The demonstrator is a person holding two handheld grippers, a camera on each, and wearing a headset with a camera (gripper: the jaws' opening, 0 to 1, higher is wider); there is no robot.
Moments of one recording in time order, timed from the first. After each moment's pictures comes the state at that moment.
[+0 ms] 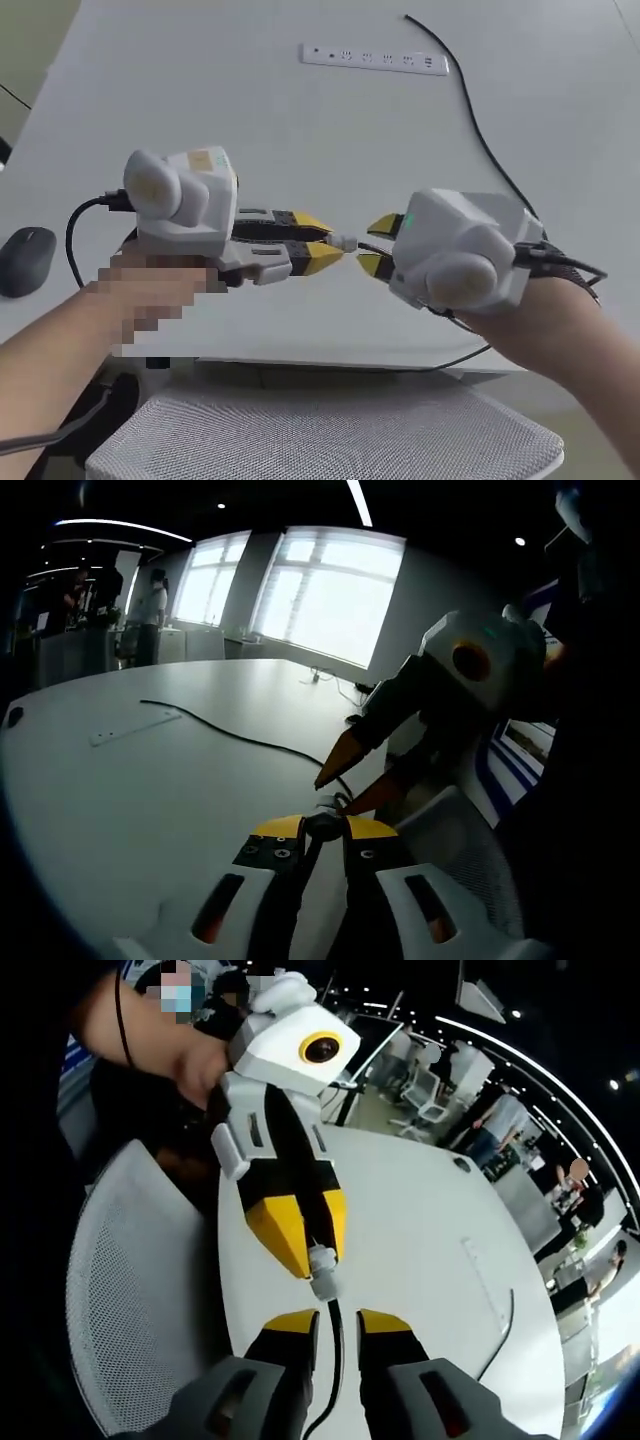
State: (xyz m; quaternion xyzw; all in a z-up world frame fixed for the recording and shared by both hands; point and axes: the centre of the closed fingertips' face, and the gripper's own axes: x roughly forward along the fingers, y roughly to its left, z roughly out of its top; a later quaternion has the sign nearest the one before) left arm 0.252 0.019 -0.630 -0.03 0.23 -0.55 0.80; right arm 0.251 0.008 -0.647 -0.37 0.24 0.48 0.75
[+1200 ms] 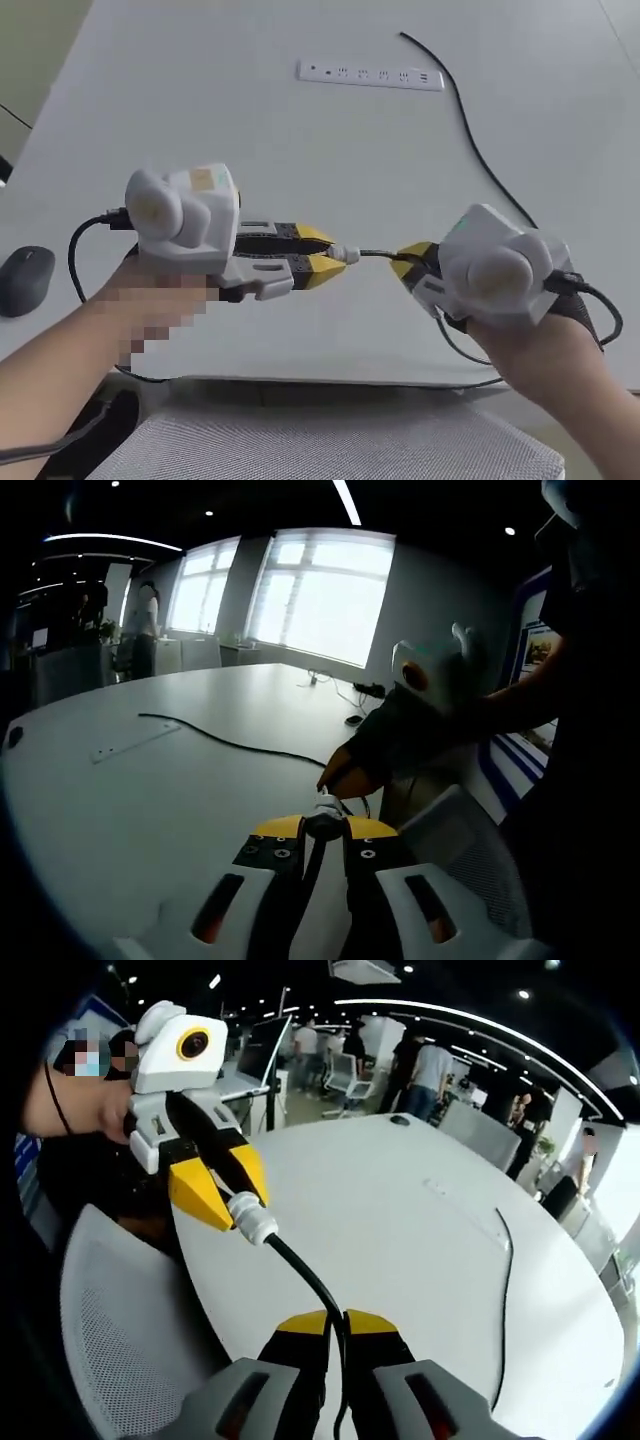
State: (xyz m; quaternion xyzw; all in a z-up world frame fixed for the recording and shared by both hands) left arm 0.254 0.013 -0.624 -0.01 0.21 -0.56 0.80; right arm 0.279 -0.050 -0.672 -0.20 0.32 0.36 0.85
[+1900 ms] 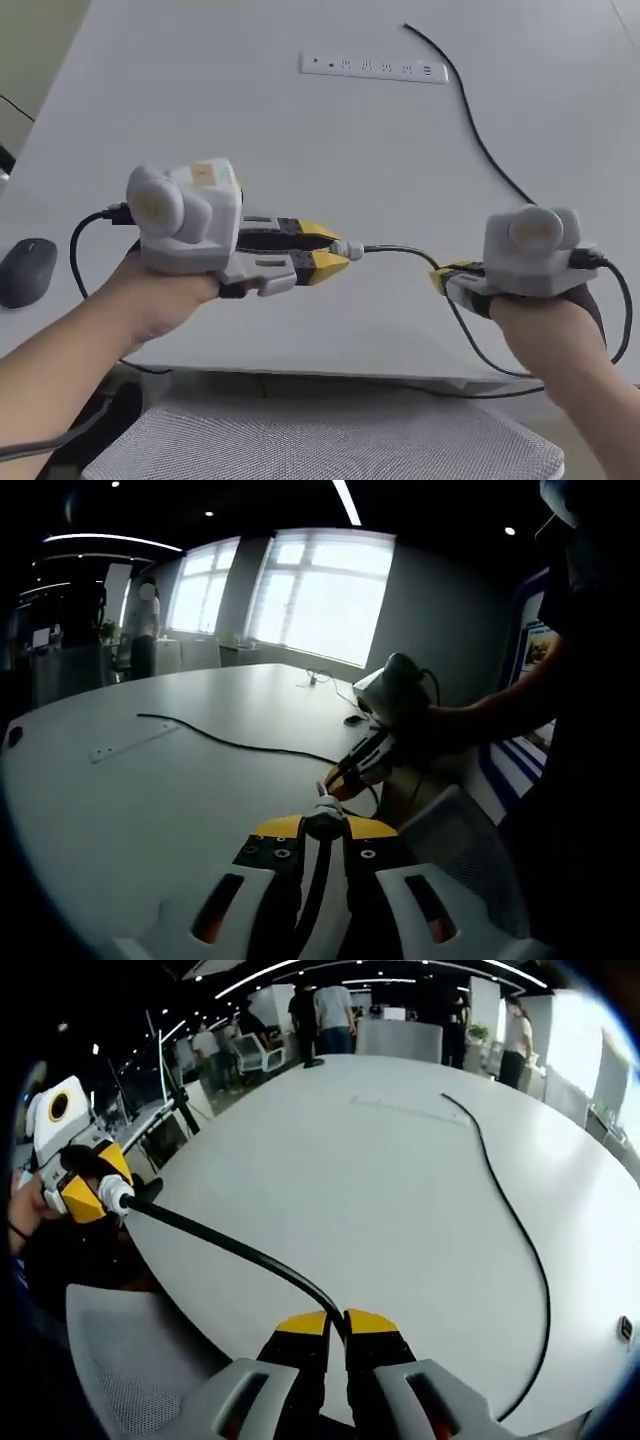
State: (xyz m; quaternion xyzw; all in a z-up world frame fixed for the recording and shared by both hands) left arm 0.253 0.009 -0.625 -0.01 0.21 -0.56 0.80; right arm 0.285 -0.108 -0.725 -0.04 0.45 0.24 0.86
